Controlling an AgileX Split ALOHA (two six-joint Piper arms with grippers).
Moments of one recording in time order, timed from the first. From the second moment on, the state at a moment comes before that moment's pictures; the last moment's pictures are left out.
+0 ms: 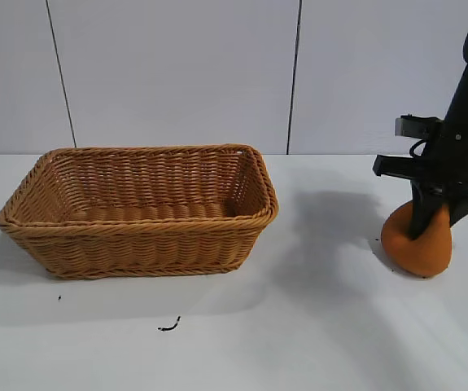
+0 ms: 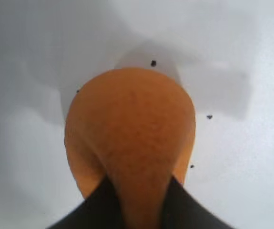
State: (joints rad) left arm -0.03 -0.01 -0.50 -0.01 1.07 -0.03; right arm -0.01 2.17 -1.67 0.16 1.18 -0.01
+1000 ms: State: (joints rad) left arm -0.03 -0.01 -0.50 -0.01 1.07 -0.03; right arm 0.44 2.14 -2.03 0.09 1.19 0.11
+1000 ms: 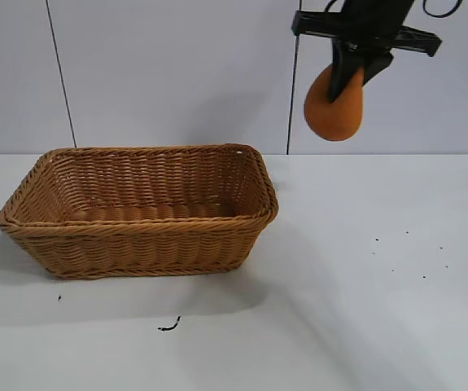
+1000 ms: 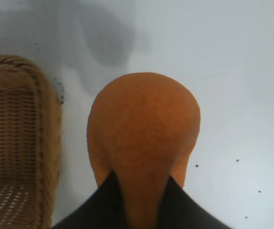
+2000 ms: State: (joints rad) left arm -0.03 -0.01 -0.50 -0.01 1.07 -0.03; right arm 0.60 2.34 -2.03 0.09 1.02 0.16
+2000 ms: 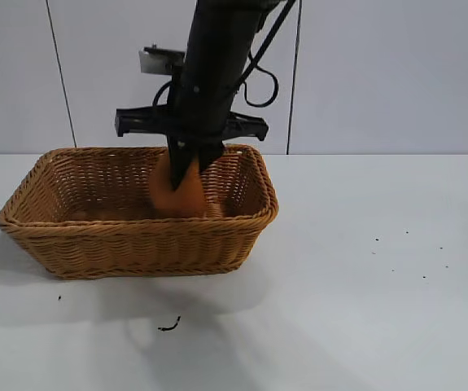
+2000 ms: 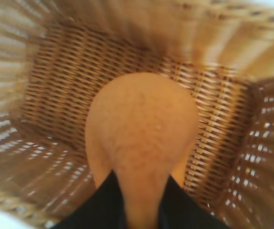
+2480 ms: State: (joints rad) left arm -0.03 -0.01 -0.50 -0.01 1.07 -0.03; right arm 0.57 2.17 -2.04 -0.11 1.19 0.20
